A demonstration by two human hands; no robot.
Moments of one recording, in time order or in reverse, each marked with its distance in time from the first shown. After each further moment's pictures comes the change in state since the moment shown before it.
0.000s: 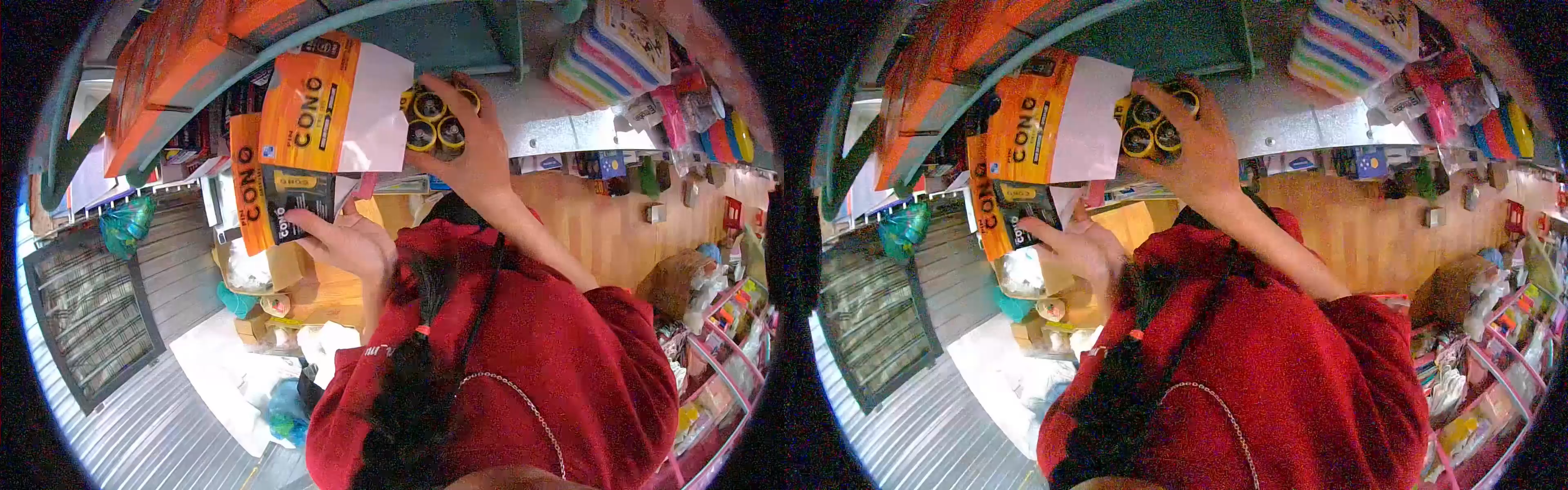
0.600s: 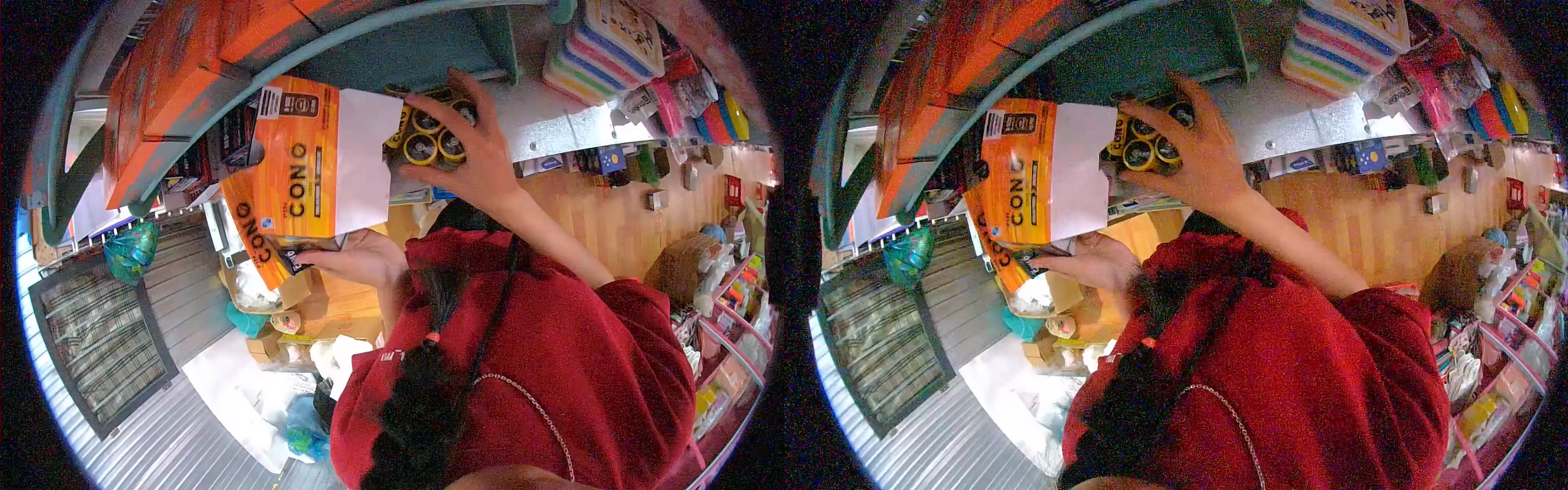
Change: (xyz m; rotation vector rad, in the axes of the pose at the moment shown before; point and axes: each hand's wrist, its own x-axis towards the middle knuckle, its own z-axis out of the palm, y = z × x) left_hand 0.003 -0.015 -0.006 -0.140 0.023 -0.044; right_hand 0.006 0.007 0.000 -0.054 0.022 -0.150
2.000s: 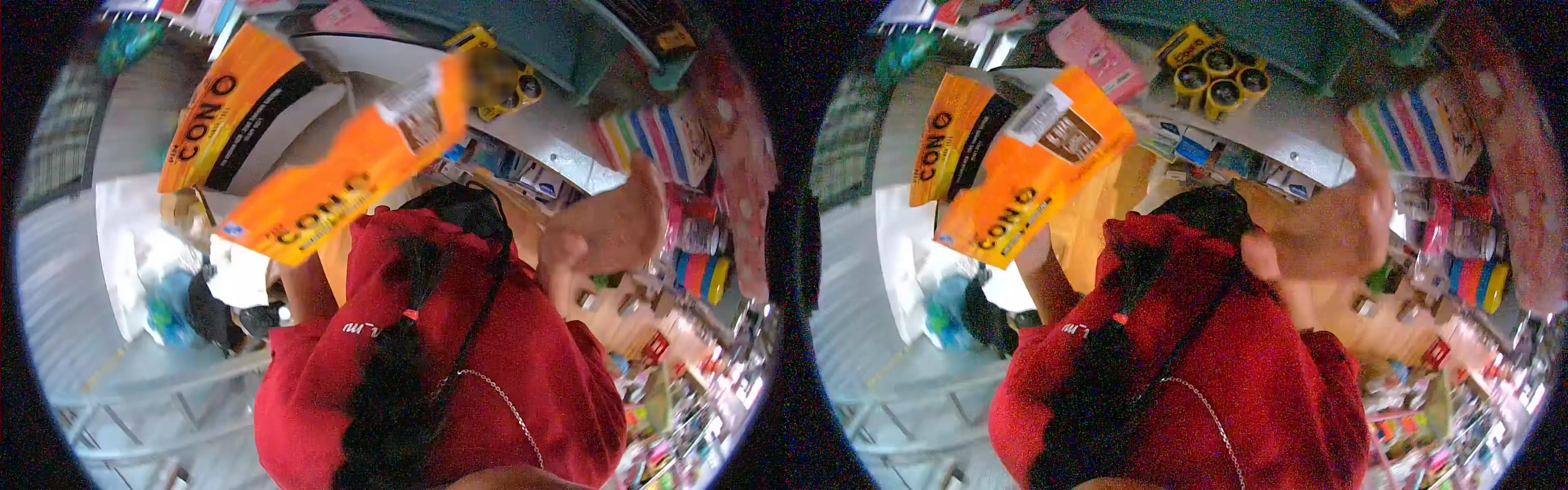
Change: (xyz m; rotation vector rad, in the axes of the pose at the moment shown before) left_hand -0.033 0.078 -0.088 -0.053 -0.085 0.046; right_hand -0.007 0.010 -0.073 0.469 0.078 -0.585
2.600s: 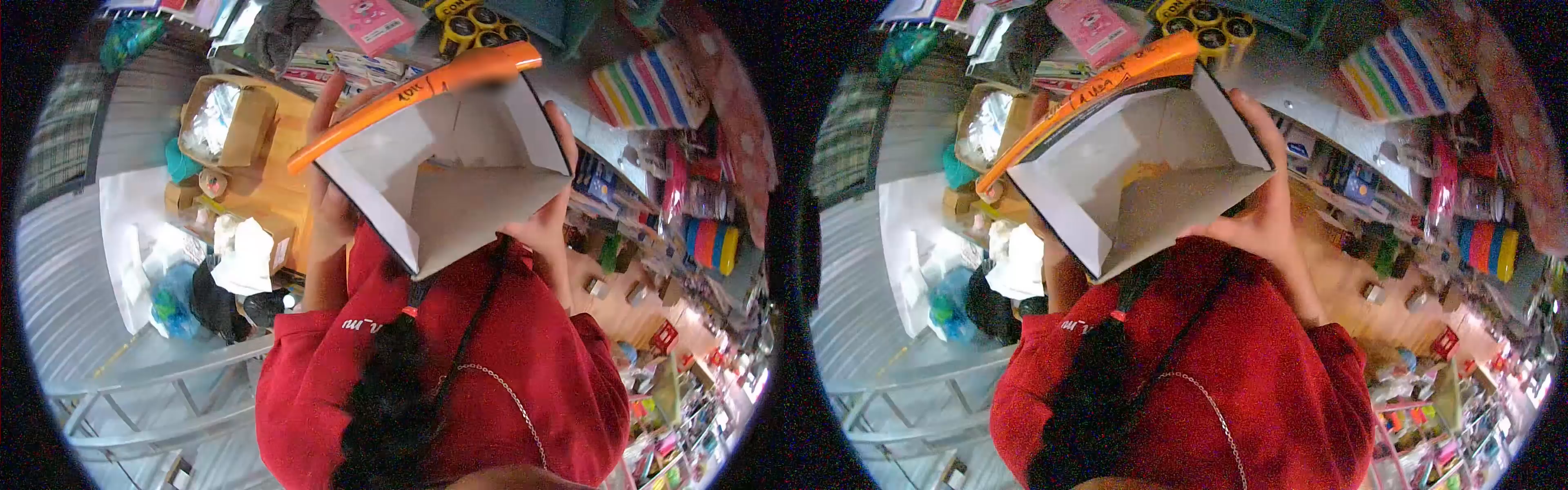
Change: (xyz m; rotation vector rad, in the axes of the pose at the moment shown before) left_hand -0.049 -0.013 0.039 0.298 -0.622 -0.086; right_hand -0.052 -0.052 -0.026 0.362 -0.311 0.520
